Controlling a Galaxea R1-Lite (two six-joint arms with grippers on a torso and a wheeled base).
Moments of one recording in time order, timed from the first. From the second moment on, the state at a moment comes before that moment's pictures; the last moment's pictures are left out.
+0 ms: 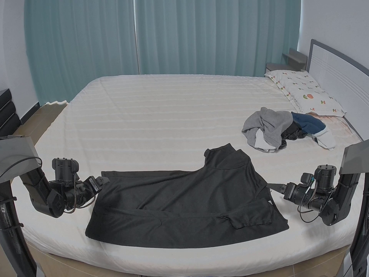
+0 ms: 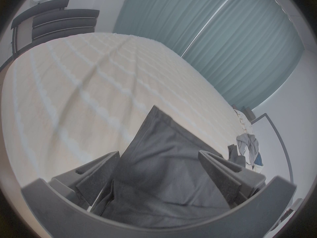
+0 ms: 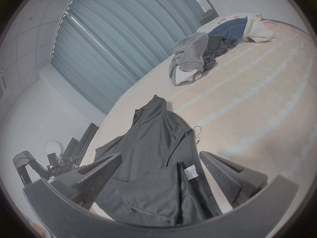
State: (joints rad) left arm 0.00 2.13 -0.55 -0.92 -0.08 -0.67; right arm 0.02 2.25 -0.38 -1.41 0.42 0.50
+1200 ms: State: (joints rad) left arm 0.05 2.39 -1.09 -0.63 -0.19 -0.64; right arm 0.04 2.28 -0.39 -1.41 0.42 0.50
